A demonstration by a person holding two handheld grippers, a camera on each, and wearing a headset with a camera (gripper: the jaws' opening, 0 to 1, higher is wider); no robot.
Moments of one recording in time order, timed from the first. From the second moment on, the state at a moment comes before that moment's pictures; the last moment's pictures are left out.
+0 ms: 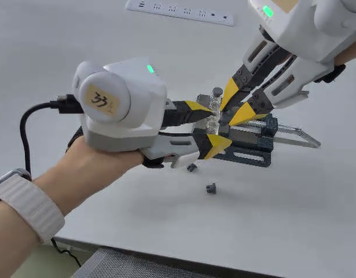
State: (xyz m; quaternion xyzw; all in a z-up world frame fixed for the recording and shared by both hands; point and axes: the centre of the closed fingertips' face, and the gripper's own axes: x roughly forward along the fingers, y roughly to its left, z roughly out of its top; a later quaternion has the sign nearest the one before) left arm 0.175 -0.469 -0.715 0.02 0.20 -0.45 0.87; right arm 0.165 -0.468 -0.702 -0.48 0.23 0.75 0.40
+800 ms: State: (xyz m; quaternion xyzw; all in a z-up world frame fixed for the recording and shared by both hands) left arm 0.182 -0.443 -0.750 0.01 0.24 -0.39 0.89; right arm 0.218 -0.472 -0.728 -0.53 0.23 0.71 0.40
